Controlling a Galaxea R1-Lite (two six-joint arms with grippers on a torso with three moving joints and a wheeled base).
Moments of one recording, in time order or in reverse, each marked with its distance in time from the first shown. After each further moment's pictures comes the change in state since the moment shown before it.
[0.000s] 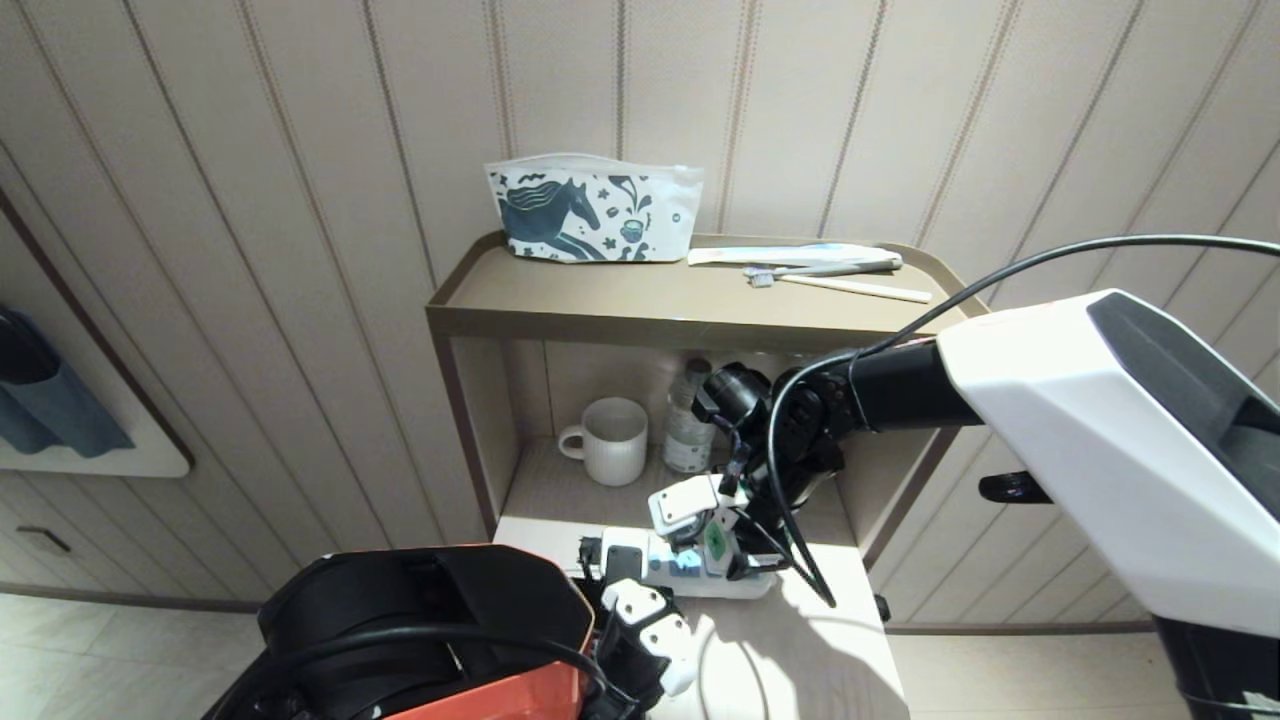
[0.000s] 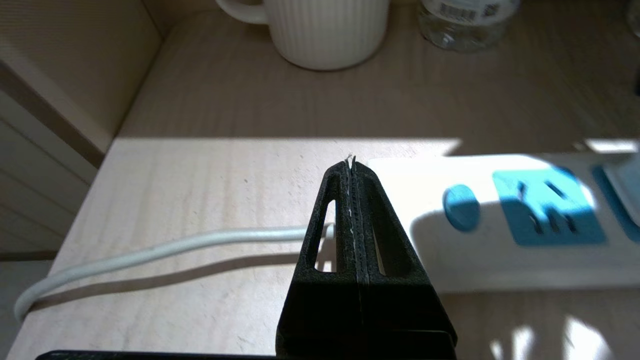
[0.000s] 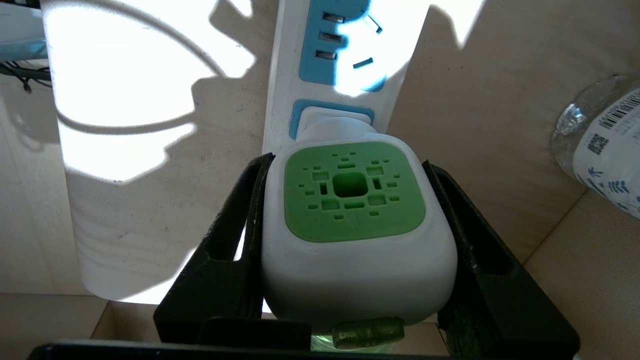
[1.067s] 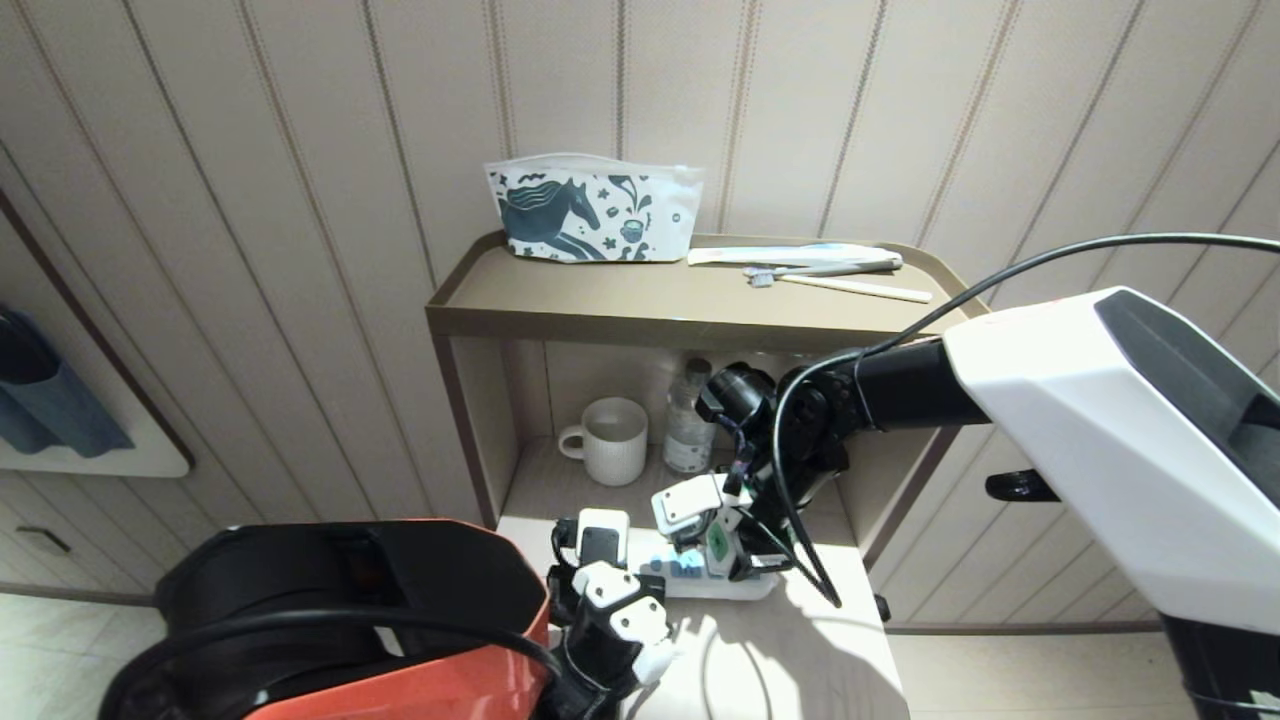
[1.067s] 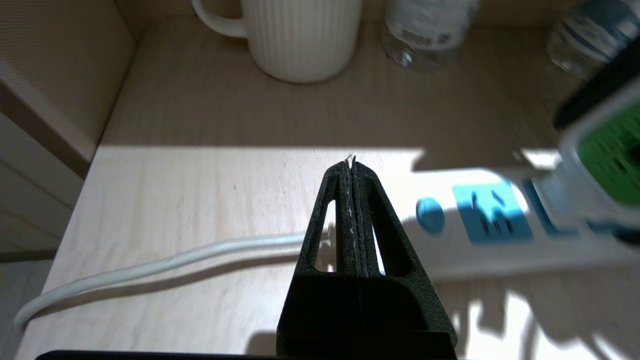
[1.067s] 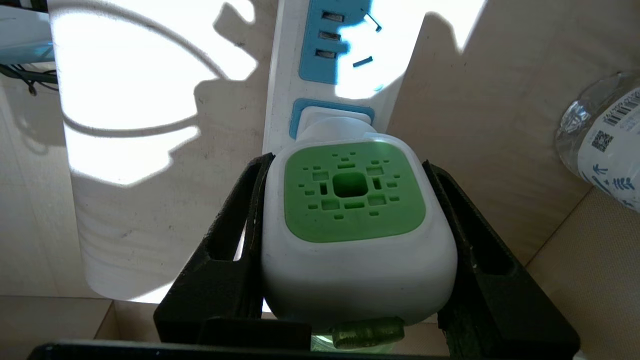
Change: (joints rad) left arm 0.014 -0.137 0.146 -0.010 -0.149 -0.069; right arm -0.010 -0.008 0.014 -0.003 0.009 -0.001
